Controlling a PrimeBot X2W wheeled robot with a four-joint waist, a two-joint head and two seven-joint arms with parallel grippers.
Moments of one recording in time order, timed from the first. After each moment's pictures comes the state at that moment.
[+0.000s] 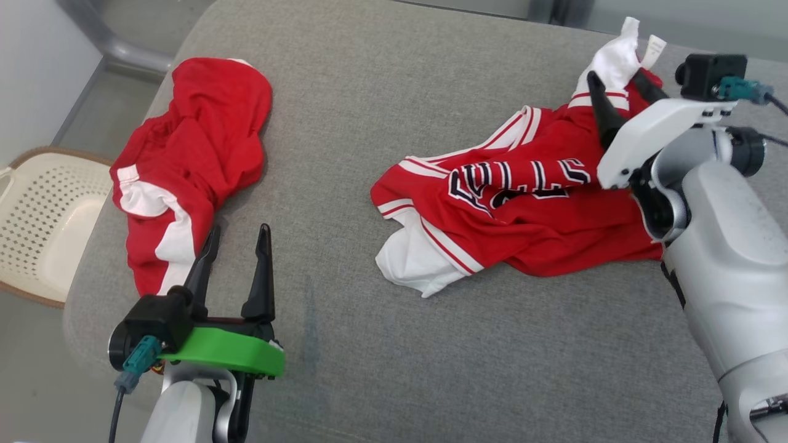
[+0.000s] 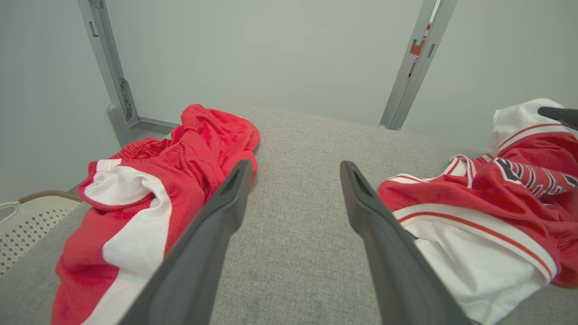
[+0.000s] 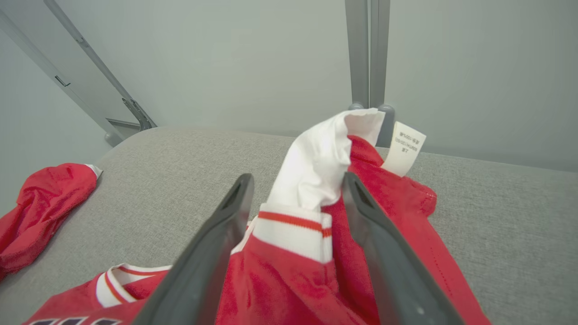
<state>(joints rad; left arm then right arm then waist) -0.19 0.05 -0.14 0.23 -0.31 -0.10 -0.26 -0.84 -0.22 0.19 0.76 0.44 0.13 0.01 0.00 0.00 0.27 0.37</state>
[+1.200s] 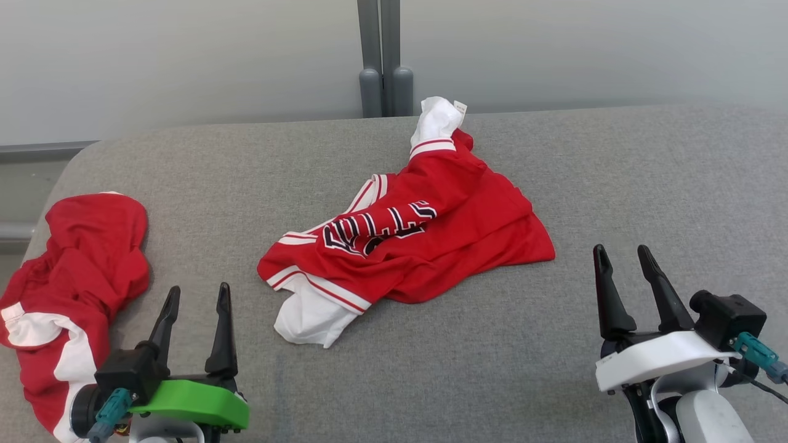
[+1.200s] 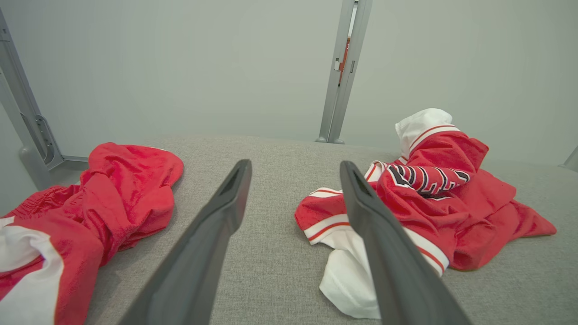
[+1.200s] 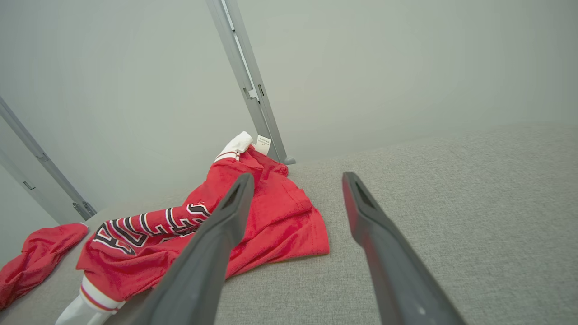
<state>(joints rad) -0.05 0.12 -0.09 0.22 -0.31 -0.07 -0.26 -0.06 -0.06 0.02 0.10 0.33 0.13 -0.19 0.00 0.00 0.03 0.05</state>
